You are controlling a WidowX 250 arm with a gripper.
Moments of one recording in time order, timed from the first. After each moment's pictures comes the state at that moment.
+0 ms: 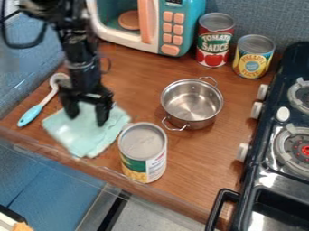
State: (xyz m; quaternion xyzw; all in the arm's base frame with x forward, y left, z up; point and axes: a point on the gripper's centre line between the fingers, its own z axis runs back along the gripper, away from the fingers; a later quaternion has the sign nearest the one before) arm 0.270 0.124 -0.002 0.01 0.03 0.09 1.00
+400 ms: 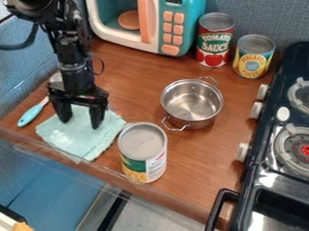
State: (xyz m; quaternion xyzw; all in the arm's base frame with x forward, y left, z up) arm 0.271 0.127 0.010 0.01 0.01 0.12 0.99
